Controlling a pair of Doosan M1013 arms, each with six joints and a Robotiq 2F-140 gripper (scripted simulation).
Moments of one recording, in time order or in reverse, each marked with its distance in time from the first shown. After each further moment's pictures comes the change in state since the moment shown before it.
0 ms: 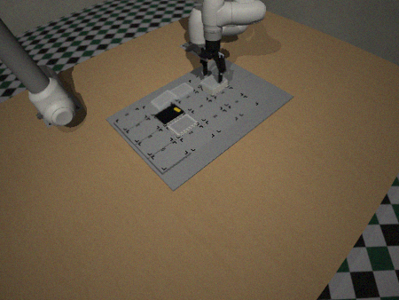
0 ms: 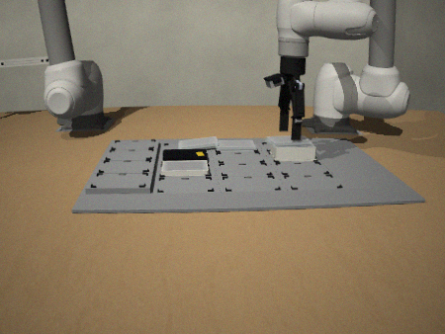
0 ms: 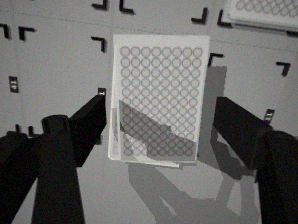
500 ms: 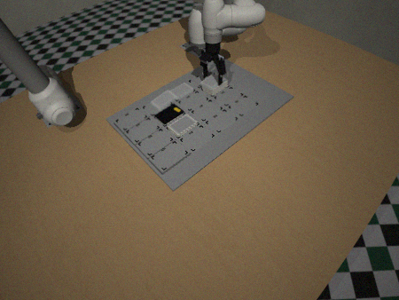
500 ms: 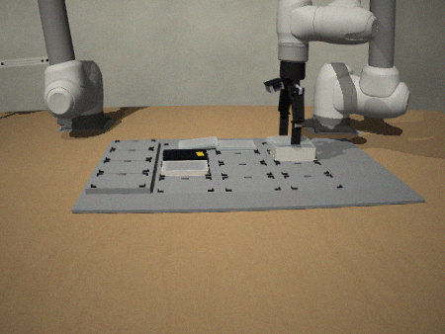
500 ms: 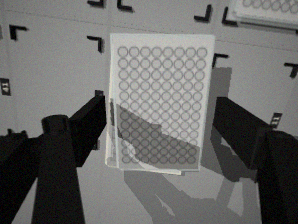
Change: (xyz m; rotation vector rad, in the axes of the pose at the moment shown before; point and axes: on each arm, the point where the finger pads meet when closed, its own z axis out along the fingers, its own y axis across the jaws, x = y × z) left arm 0.000 0.000 0.014 0.000 0.000 0.000; right arm 0.000 0.000 0.000 0.000 0.000 0.000
